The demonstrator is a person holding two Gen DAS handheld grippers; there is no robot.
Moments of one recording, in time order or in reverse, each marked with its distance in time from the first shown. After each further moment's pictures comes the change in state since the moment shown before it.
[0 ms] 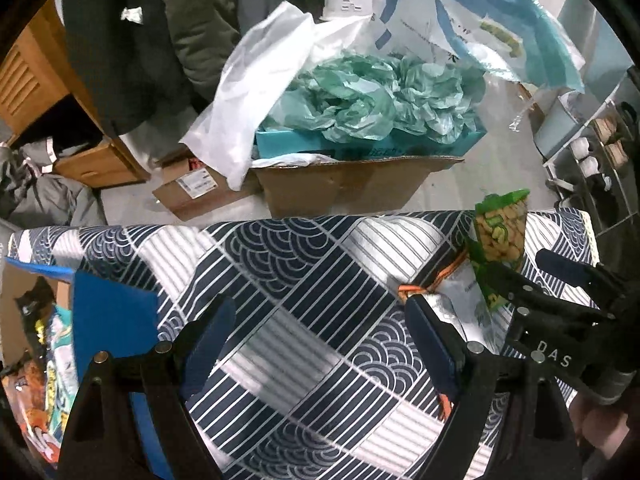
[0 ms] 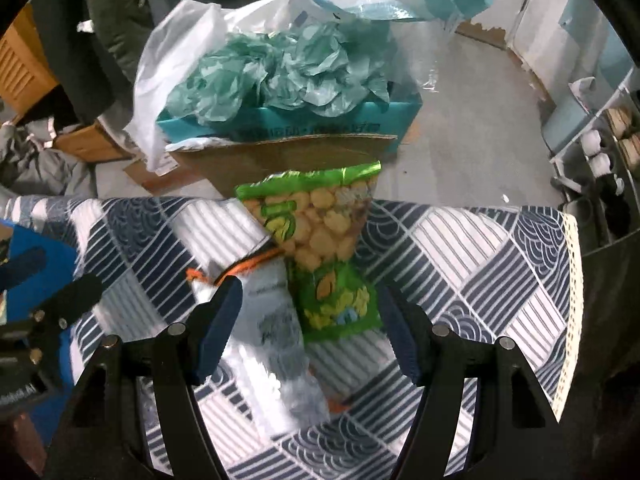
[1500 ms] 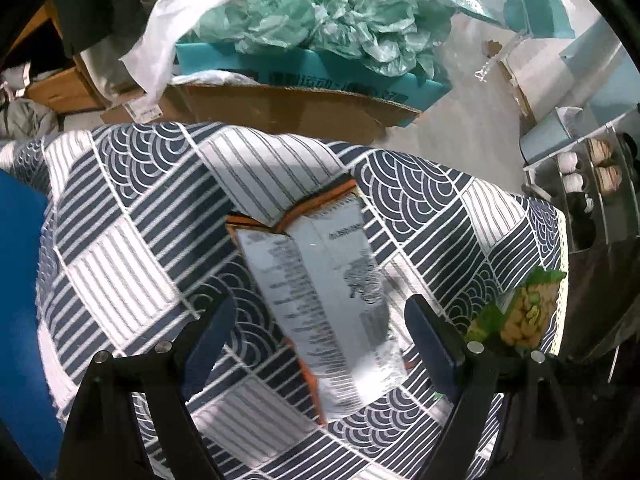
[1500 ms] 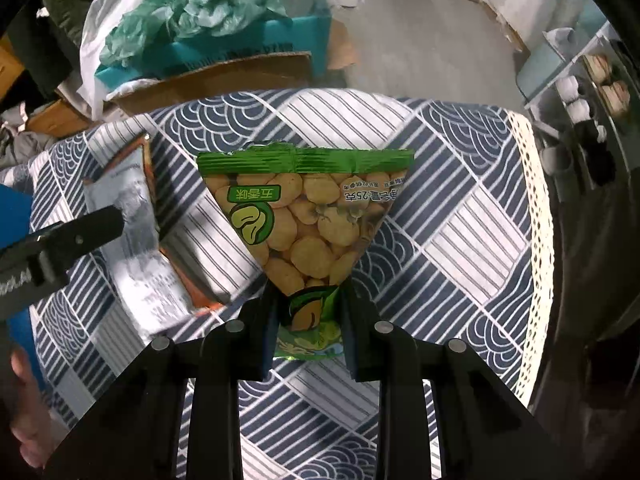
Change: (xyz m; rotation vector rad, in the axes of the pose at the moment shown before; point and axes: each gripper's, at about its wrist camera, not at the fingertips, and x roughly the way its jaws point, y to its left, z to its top) left arm 0.041 -0.088 -0.033 -0.175 0.141 -0.133; right arm -0.001 -0.091 -0.068 0.055 0.154 -0.037
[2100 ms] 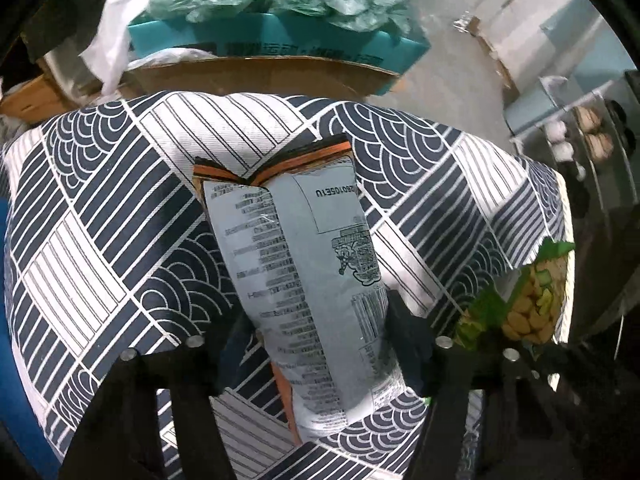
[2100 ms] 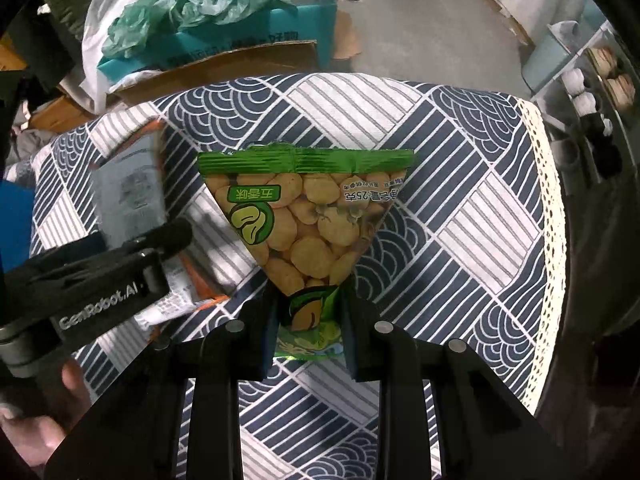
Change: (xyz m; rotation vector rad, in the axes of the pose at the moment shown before) left arm 0.029 -0.010 -0.010 0.101 0.042 -0.057; right arm 0.005 0.010 -0.007 0.001 0.012 0.021
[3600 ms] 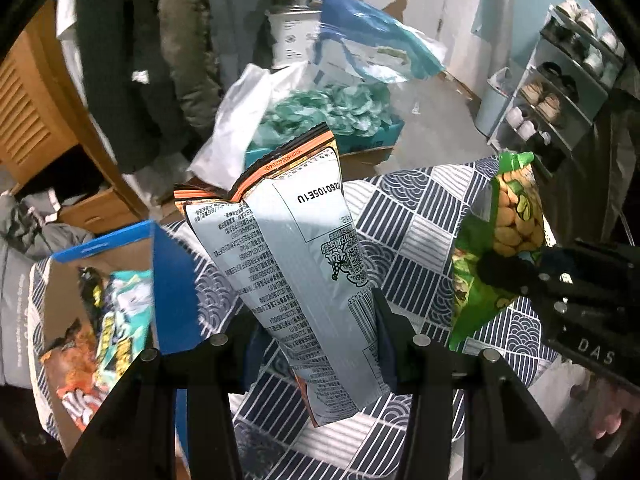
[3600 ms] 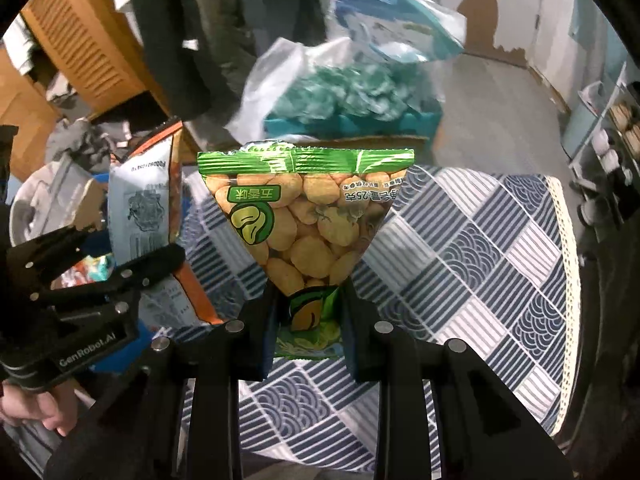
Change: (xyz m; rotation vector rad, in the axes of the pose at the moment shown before) left arm -0.205 0.088 -0.082 0.280 -0.299 0.127; right arm -0.138 0.119 -0.061 -0.118 -0.289 0.219
